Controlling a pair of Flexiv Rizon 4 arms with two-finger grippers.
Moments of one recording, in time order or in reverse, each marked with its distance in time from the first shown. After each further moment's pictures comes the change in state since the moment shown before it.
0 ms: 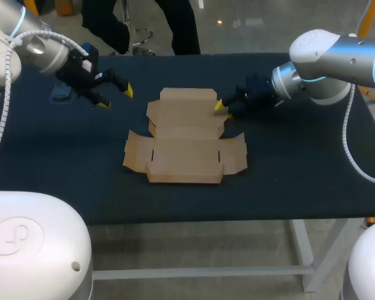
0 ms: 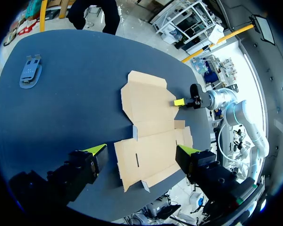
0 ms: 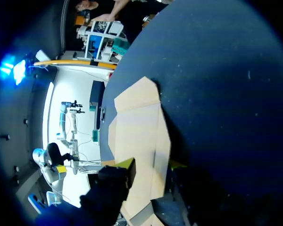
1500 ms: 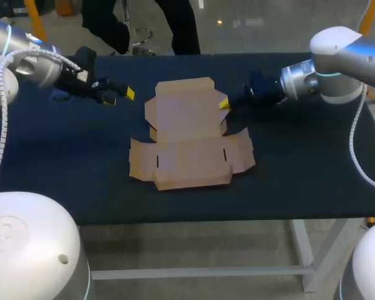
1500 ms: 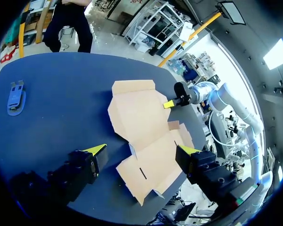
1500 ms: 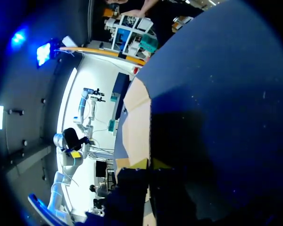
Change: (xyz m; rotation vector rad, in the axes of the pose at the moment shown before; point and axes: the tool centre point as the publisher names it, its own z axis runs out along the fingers) left arm 0.009 0.001 0.003 0.122 0.127 0.227; right arm 0.023 -0.008 -0.020 0.018 0.171 -0.176
